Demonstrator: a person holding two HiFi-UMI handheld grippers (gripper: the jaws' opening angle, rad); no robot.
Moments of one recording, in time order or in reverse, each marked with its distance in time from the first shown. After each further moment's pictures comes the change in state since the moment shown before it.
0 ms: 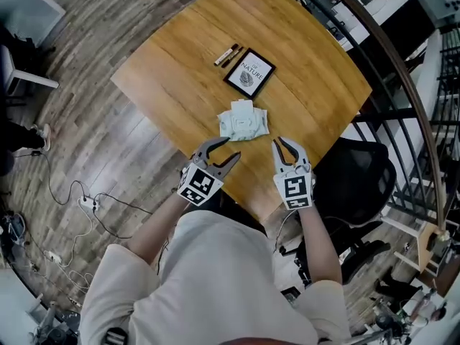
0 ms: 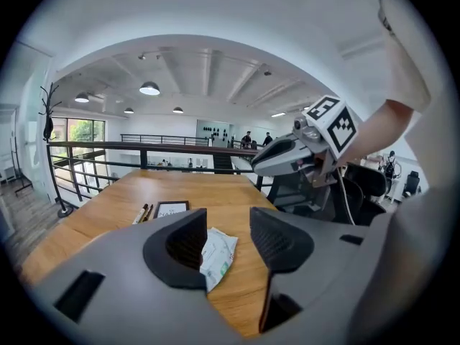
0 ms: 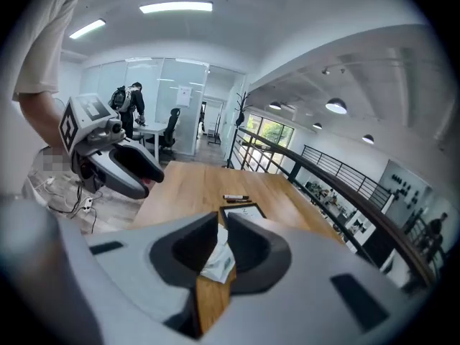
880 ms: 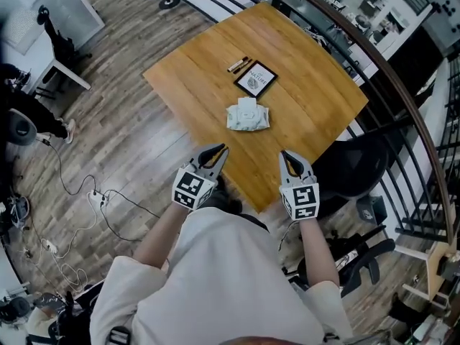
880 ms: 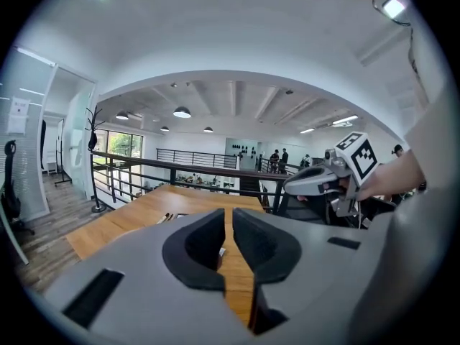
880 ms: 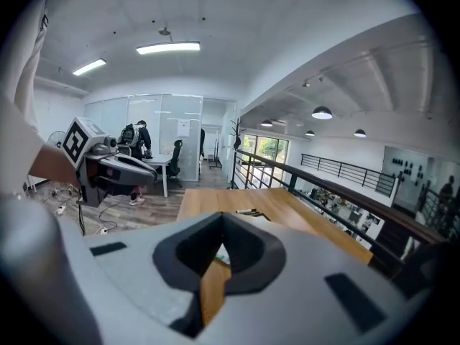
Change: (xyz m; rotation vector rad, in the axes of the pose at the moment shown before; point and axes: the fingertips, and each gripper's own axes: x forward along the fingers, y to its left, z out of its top) left arm -0.133 -0.121 0.063 -0.099 -0.167 0.254; right arm -0.188 0.046 -0.006 0.131 -0.203 0.026
